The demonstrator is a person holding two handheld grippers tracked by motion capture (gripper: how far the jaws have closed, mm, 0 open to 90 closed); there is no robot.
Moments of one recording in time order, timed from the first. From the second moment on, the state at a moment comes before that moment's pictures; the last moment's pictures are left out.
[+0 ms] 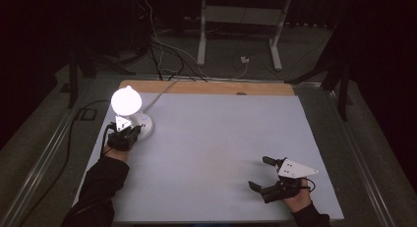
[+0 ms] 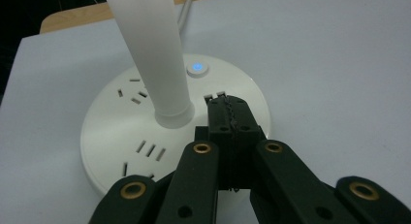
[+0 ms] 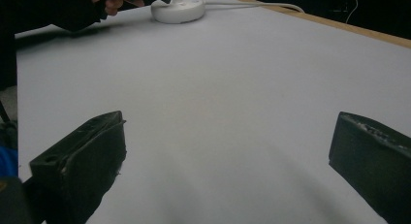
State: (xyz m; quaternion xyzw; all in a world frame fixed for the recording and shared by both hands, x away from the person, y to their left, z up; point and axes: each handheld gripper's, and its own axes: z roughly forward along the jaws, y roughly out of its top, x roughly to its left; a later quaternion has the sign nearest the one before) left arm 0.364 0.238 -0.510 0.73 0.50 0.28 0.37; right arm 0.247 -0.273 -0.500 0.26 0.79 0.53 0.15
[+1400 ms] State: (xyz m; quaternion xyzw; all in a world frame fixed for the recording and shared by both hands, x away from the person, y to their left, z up) left arm 0.349 0.229 -0.475 0.73 0.50 0.23 0.41; right arm 0.249 -0.275 -0.501 0.27 0.79 0.53 0.15
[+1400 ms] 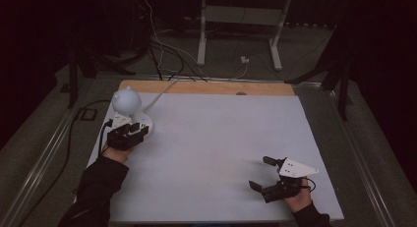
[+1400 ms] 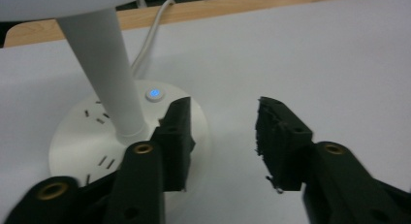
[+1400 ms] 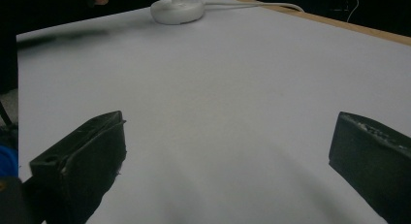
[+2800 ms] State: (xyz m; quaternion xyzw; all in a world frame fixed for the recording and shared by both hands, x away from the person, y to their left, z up) left arm 0.282 0.209 -0.476 0.79 0.39 0.11 0.46; right arm 0.246 -0.272 -0.501 0.27 0.80 0.52 0.15
